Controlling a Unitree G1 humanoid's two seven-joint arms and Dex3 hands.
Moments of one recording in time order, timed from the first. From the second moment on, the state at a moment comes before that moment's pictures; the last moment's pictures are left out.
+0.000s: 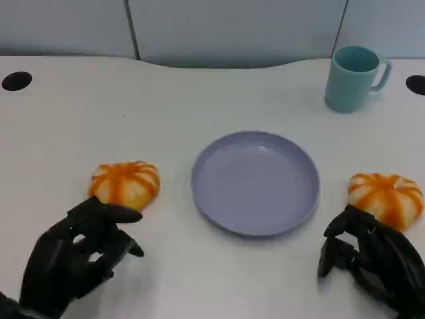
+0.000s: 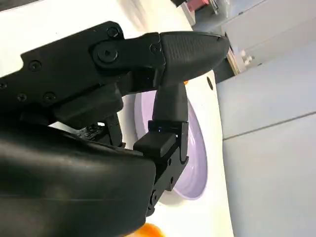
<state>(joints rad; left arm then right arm) 0.00 0.04 0.22 0.40 -0.15 -0.64 -0.52 -0.15 -0.02 -0.15 0.66 0.37 -0.22 0.70</state>
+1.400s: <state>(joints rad) -0.46 0.51 -0.28 0.47 0.88 -0.31 -0.09 -0.16 -0.01 -0.15 0.66 0.37 -0.20 0.70</state>
